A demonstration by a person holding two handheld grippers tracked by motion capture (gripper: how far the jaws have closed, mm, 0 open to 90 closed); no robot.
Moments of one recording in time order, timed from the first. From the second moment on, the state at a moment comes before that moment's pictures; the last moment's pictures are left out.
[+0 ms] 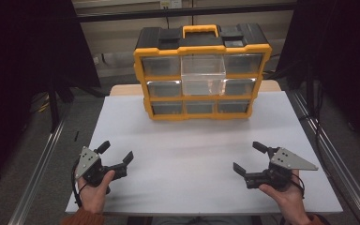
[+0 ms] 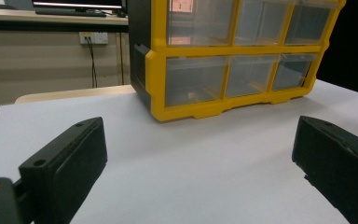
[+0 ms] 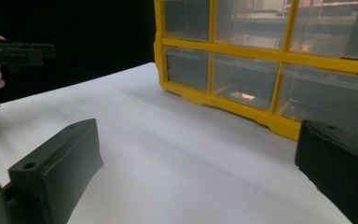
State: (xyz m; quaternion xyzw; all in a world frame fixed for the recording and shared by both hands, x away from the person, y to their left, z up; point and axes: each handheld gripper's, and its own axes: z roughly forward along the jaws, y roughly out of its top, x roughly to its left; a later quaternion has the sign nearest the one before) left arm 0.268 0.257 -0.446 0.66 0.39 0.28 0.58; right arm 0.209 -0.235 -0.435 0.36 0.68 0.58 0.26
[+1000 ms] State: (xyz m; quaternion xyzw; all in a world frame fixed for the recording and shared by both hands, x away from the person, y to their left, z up) left arm 0.262 0.261 -0.443 0.65 0.39 0.29 0.58; right arm 0.234 -0.177 -0.405 0.28 0.69 0.62 0.24
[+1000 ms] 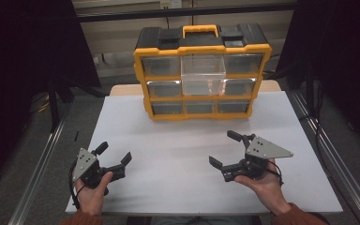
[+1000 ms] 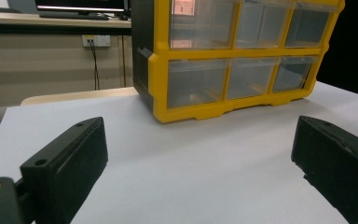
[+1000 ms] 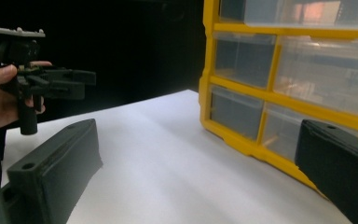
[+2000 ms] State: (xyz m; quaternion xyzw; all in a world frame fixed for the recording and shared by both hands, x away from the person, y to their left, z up) left arm 0.267 0.259 -0.444 0.65 0.39 0.28 0.58; right arm 0.278 -0.151 -0.362 0.26 0.67 0.65 0.23
